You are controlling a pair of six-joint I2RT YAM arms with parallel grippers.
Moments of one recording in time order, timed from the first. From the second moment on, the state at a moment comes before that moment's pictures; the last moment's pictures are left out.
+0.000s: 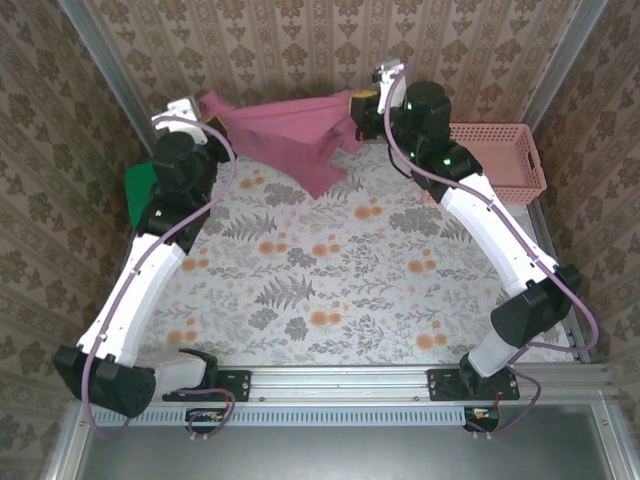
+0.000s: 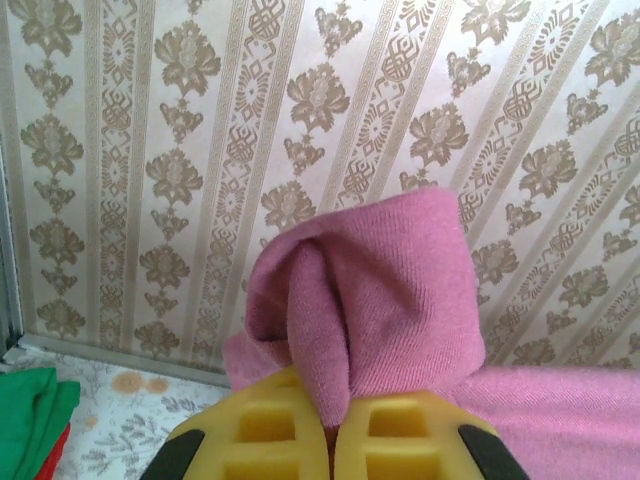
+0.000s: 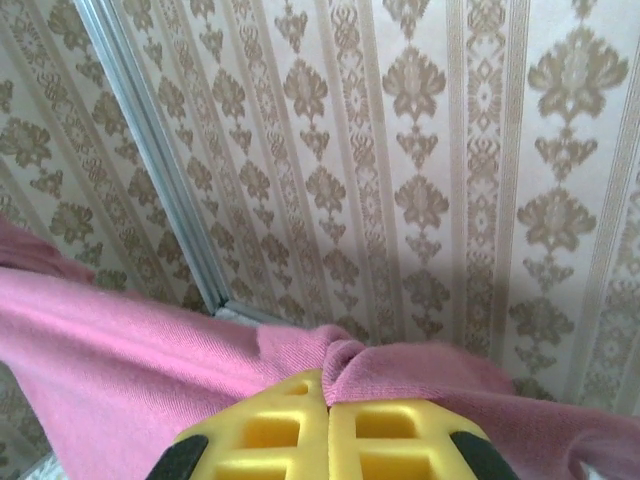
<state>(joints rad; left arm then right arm) -0.36 1.19 1.29 -0.12 -0.27 -0.33 0.43 1.61 1.73 -0.21 -0.12 0.14</state>
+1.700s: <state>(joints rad) -0.32 1.06 0.46 -0.19 -0.25 -0.75 0.36 2.02 1.34 -0.19 -0.06 0.57</state>
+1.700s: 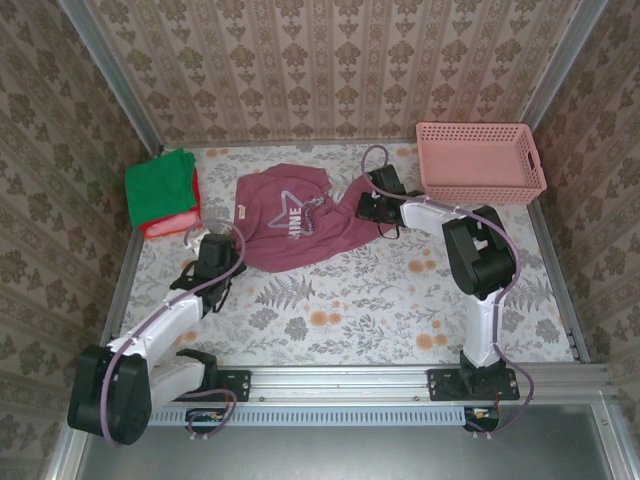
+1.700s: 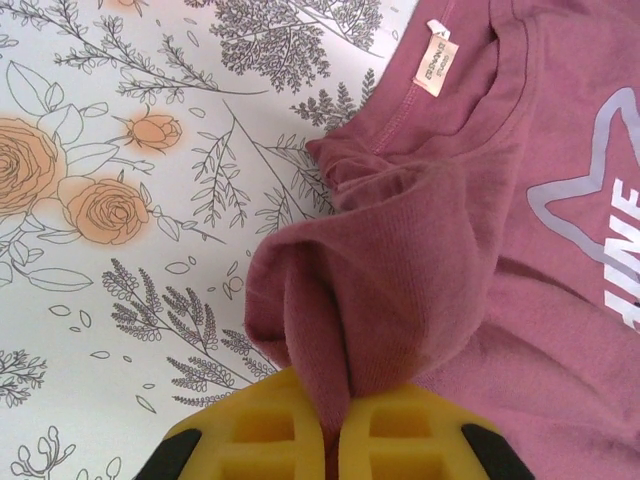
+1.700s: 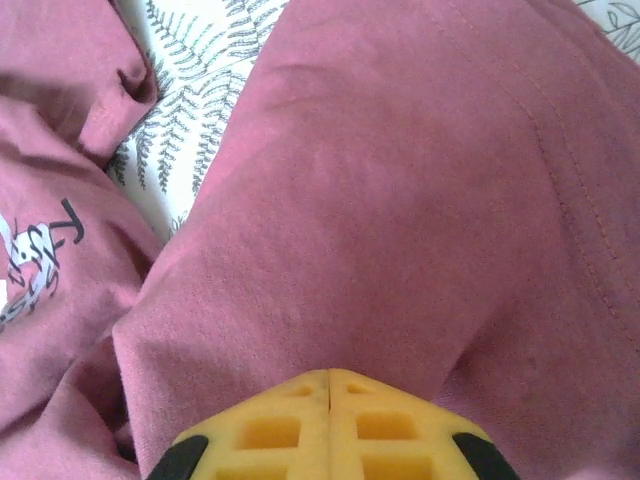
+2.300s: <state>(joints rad) -0.29 1.02 0.43 -0.20 -0.26 -0.75 0.38 1.74 1.14 -0.19 0.02 0.47</state>
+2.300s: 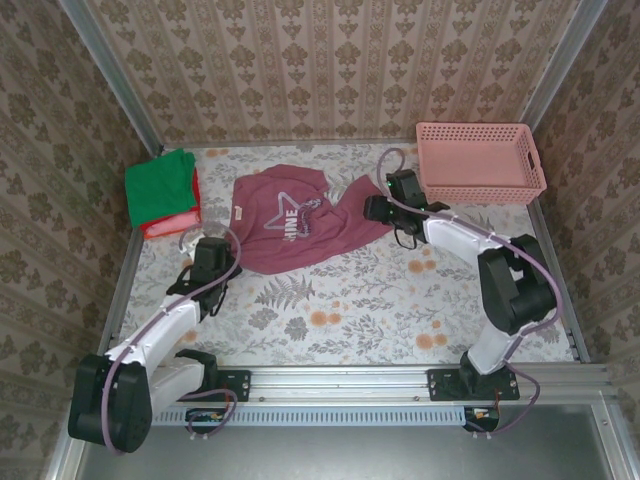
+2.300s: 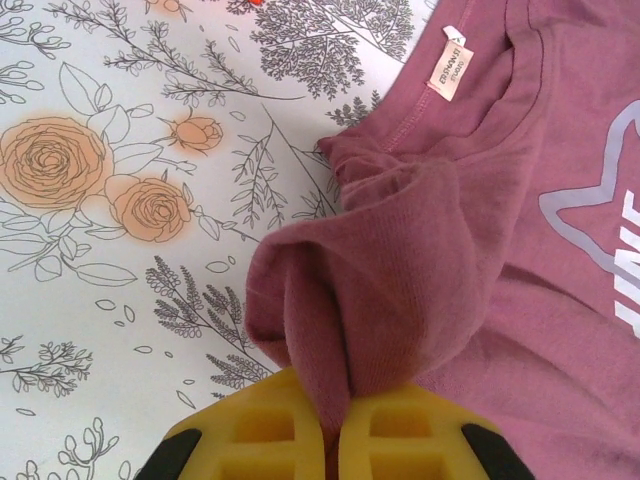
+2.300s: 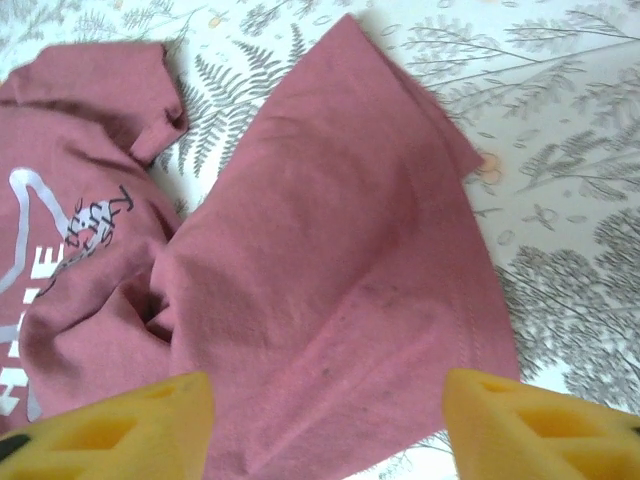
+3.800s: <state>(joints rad) -0.28 1.07 0.42 -0.17 -0.27 -0.70 0.41 1.75 1.20 -0.12 0.01 0.42</state>
